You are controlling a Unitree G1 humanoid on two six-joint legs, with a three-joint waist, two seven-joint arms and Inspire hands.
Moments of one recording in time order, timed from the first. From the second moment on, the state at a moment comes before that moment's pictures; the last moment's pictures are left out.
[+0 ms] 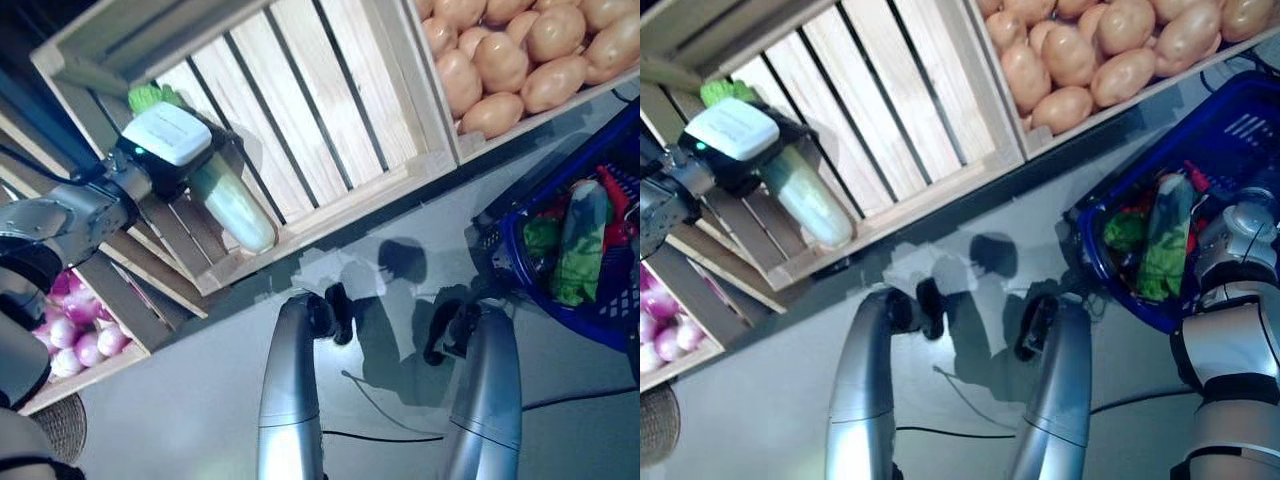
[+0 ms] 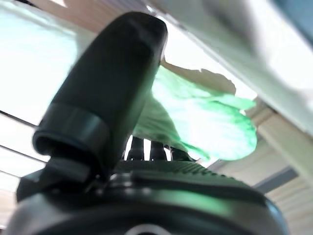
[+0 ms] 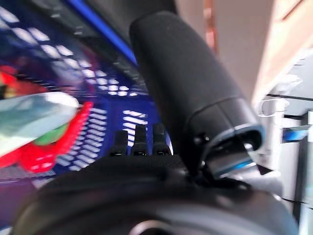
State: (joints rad) left arm -1.23 1.16 -1.13 0.90 0.51 -0.41 0.36; right arm -1.14 -0.89 0.45 1.35 1.03 -0.26 -0.20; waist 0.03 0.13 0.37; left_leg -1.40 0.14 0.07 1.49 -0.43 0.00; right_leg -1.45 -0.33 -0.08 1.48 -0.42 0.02
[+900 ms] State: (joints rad) left arm -1.15 1.14 -1.11 0.91 0.54 -0.40 0.42; right arm -1.13 -0.90 0.43 1.20 1.11 -0.41 -0.13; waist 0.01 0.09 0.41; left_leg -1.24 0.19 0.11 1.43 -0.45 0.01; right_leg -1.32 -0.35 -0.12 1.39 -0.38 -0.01
